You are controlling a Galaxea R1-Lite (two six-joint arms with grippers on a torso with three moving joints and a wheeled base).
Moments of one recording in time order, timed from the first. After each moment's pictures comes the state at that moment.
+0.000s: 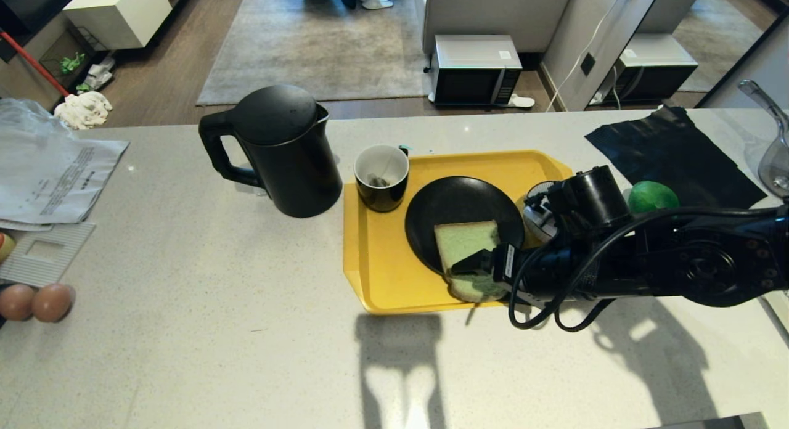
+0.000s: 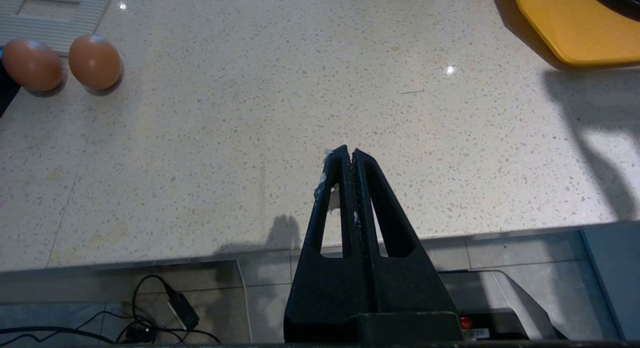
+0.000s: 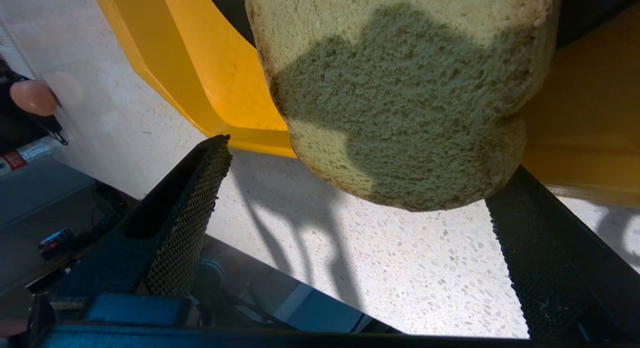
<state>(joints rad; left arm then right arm) 0.00 0.00 0.00 -0.04 -0.01 0.01 0.50 1.82 -1.14 0.03 0.24 0.73</state>
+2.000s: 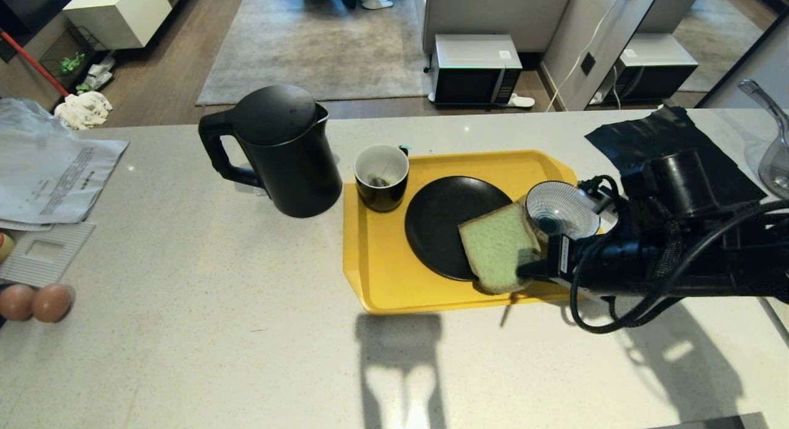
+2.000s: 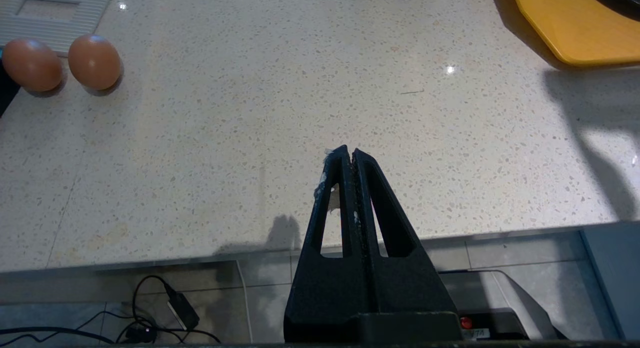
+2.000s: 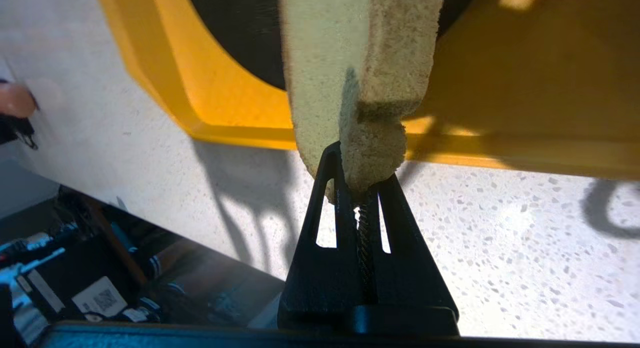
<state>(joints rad) 0.00 0.00 0.00 -0.04 -0.01 0.01 0.39 1.65 -1.03 0.04 0.23 0.58</state>
